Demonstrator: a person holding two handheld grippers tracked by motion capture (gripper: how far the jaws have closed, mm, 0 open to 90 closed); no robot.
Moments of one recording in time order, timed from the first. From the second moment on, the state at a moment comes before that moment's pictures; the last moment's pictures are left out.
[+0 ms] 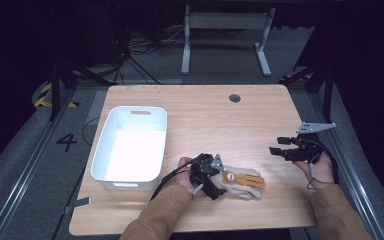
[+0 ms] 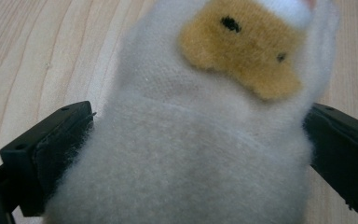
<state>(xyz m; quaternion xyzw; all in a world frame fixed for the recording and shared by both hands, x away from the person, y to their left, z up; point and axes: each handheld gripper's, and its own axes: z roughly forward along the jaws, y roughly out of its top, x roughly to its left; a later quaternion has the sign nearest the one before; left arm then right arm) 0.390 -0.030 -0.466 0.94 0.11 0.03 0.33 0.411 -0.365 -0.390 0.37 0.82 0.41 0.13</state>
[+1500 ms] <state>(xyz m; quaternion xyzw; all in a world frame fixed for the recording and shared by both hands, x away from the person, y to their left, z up) 0.373 -0.038 -0.448 0.95 0.10 0.02 0.28 0.412 -0.361 -0.393 0.36 0.83 0.41 0.12</state>
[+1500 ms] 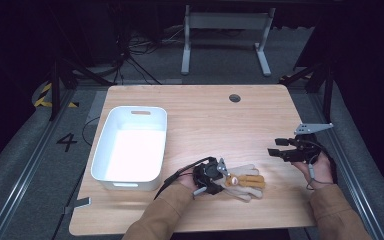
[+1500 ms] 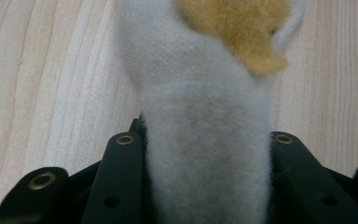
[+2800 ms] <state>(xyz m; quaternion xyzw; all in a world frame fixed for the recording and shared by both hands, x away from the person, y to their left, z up) 0.374 -0.017 -0.384 0.92 0.21 -0.02 0.33 0.416 -0.367 -0.388 0.37 0.82 0.42 0.12</state>
